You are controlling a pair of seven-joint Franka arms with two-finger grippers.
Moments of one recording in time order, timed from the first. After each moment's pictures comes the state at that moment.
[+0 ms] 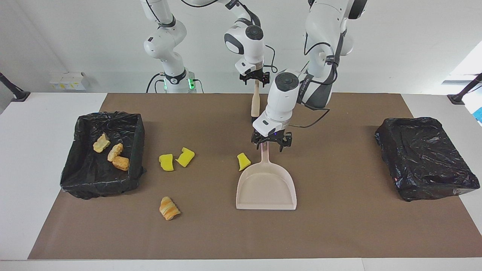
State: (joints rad) left arm -0.51 0.32 -0.09 -1.81 0.01 2.21 -0.44; right arm 1.05 -0.07 0.06 -2.42 0.30 2.30 1.14
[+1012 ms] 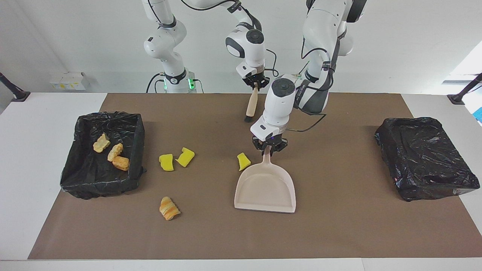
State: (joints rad) left arm -0.53 0.34 -0.07 -1.80 0.05 2.23 -0.42; right arm 1.05 -0.04 0.05 -2.40 0.30 2.34 1.15
